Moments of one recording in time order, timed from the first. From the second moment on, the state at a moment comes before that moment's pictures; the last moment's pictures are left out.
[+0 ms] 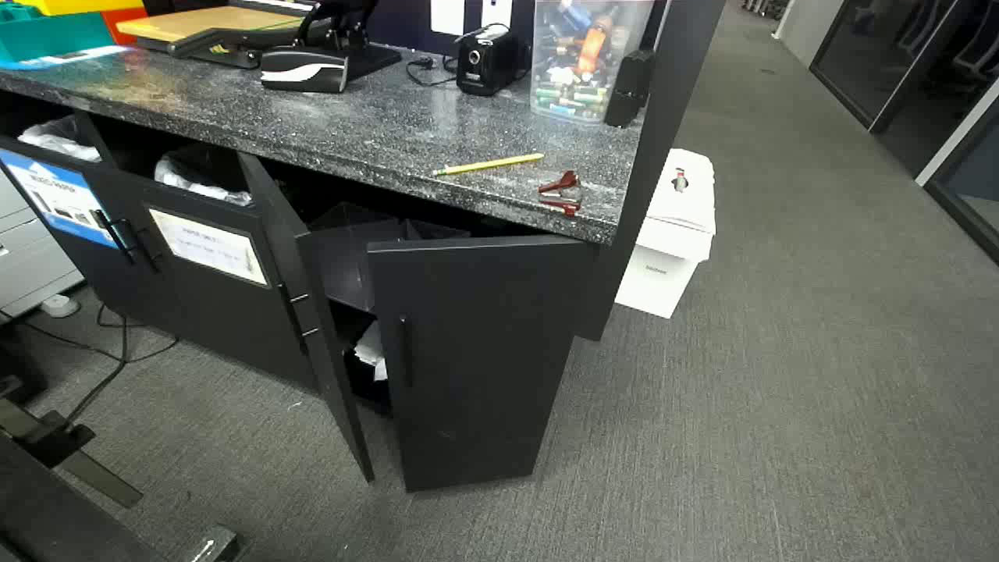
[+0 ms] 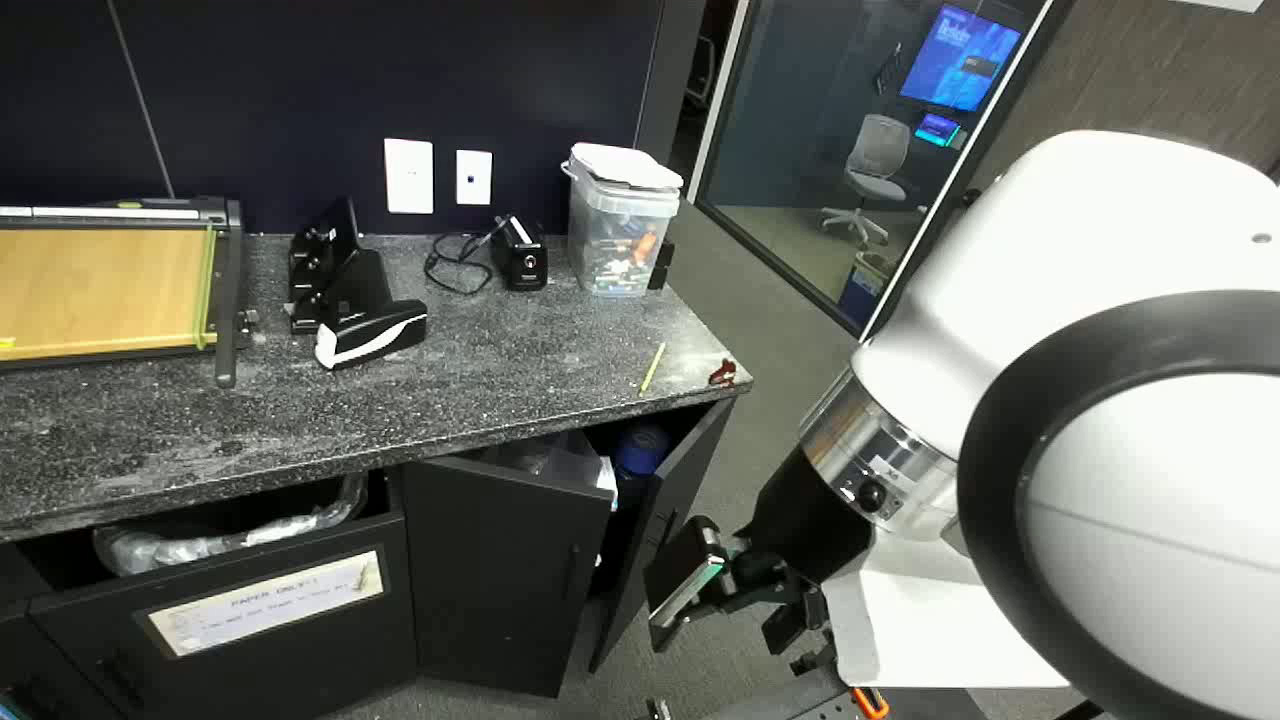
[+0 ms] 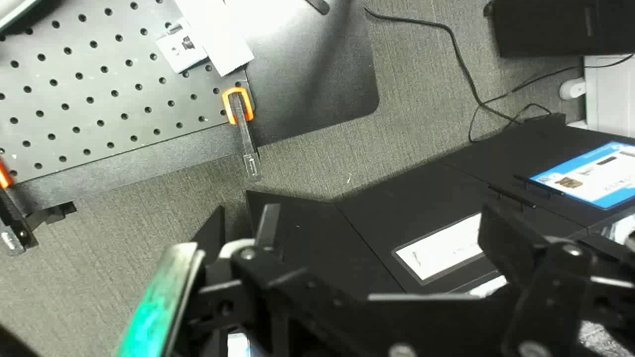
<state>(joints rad) 0.21 -0.69 0.21 -2.76 0.40 2.14 0.35</state>
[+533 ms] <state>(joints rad) 0.21 -0.68 0.21 -2.76 0.40 2.14 0.35</state>
